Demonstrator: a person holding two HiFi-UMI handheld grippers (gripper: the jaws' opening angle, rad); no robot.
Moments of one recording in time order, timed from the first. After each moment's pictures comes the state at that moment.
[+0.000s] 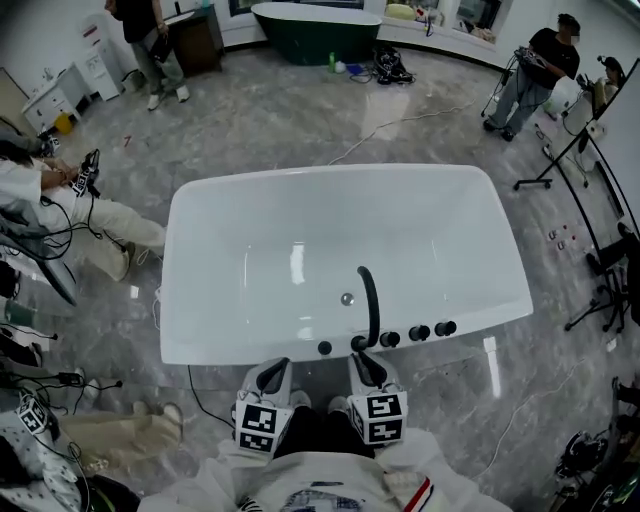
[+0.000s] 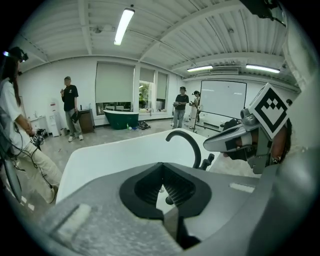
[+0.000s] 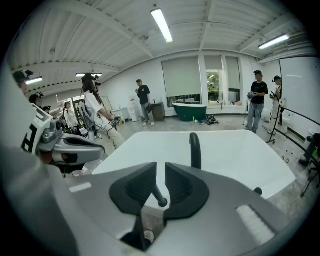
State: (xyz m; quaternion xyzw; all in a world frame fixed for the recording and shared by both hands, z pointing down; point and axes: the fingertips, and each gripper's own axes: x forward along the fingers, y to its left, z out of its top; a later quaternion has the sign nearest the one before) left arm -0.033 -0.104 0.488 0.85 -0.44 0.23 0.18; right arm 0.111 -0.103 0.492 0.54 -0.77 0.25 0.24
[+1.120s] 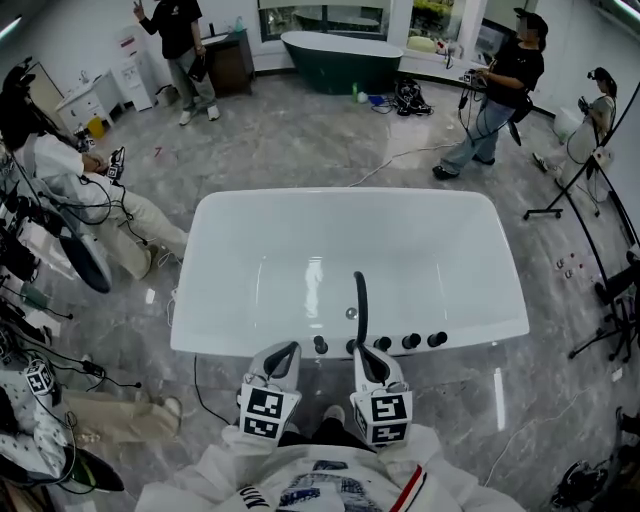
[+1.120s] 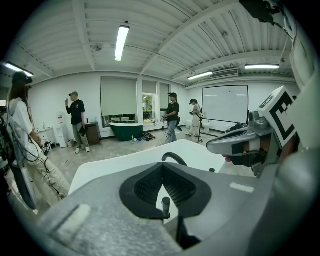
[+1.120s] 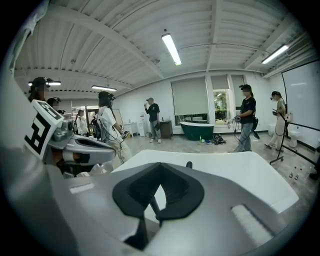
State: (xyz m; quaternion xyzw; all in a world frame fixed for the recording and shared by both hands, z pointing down) left arm 0.004 -0.100 0.404 0.84 -0.49 0.20 0.12; right arm 0.132 -0.093 0.402 0.53 -0.82 0.16 0.17
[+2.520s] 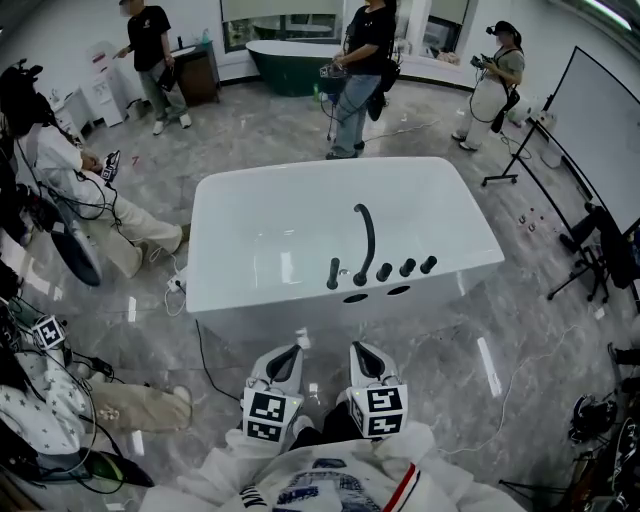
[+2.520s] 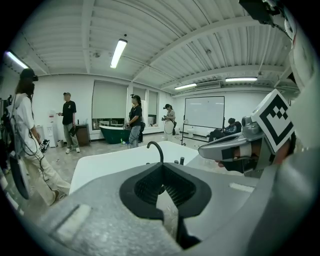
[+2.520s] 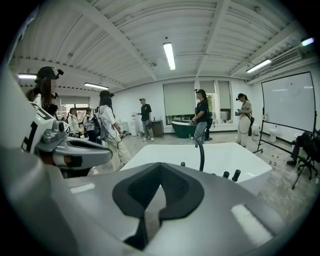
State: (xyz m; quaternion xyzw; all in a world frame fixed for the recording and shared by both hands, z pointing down) left arm -0.089 0.144 0.385 0.89 -0.42 0.16 0.11; right arm 0.026 0.156 0.388 0.59 -0.77 0.16 0.17
